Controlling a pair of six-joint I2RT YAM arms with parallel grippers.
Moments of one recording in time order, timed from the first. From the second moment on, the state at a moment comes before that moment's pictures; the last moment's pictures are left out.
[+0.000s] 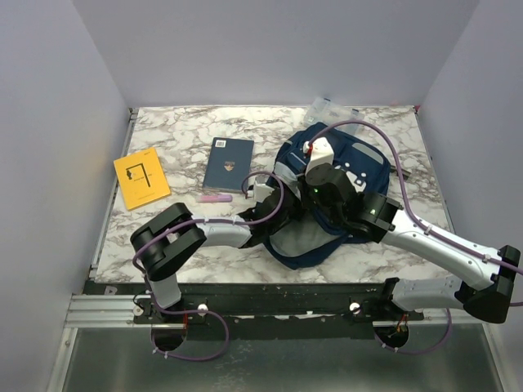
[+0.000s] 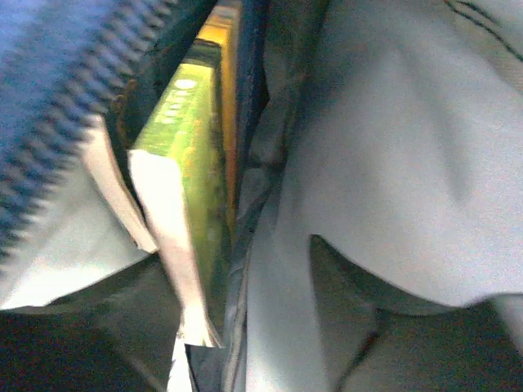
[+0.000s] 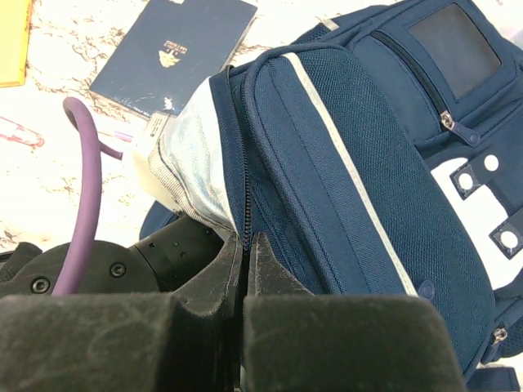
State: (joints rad) left arm -0.98 1.75 0.86 0.54 -0.38 -1.80; right arm 1.01 1.20 1.19 -0.51 0.59 0.32
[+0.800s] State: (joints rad) left arm -0.96 1.73 0.88 0.38 -0.25 -1.82; right arm 1.01 1.20 1.19 -0.51 0.59 0.33
